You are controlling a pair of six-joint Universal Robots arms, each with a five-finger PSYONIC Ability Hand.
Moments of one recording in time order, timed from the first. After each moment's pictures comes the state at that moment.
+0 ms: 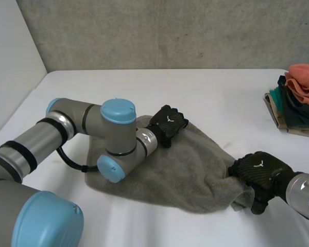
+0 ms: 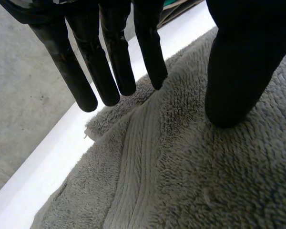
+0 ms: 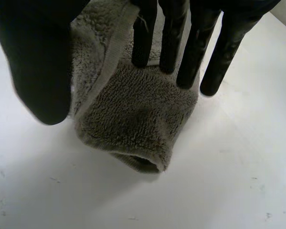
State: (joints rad) left arm 4.05 -2.74 -0.59 3.10 -1.29 3.68; right arm 1.67 -1.41 1.92 0.23 1.16 2.37; left_hand 0.75 0.73 0.73 0.73 0.54; right_hand 0.41 0.48 0.48 0.48 0.29
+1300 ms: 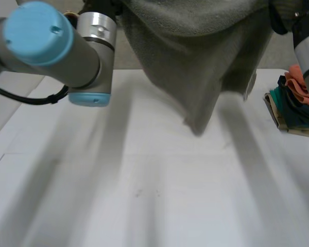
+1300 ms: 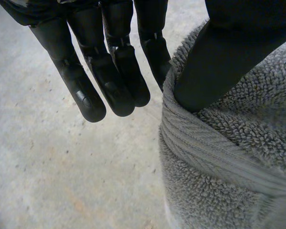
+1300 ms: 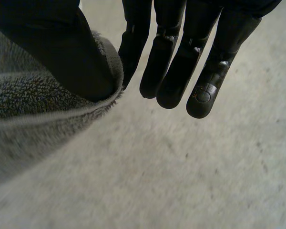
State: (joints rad) left arm 4.12 -2.26 -0.68 3.60 -1.70 3.79; right arm 1.82 -1.39 1.39 -0.55 1.34 2.56; left_hand 1.14 1.19 1.19 1.20 0.97; right_hand 0.99 1.17 1.19 1.19 0.99
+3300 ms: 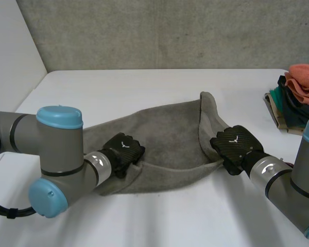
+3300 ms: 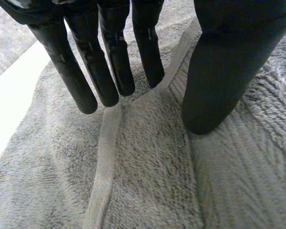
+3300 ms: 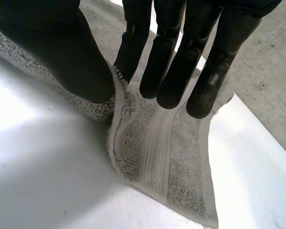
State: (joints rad) left arm 4.21 -2.19 -1.44 3.09 -1.36 3.71; right arm 1.90 -1.27 1.82 -0.16 1.31 2.53; left_hand 0.65 0.65 0.65 0.64 0.47; right_hand 0.99 1.17 1.19 1.19 0.99
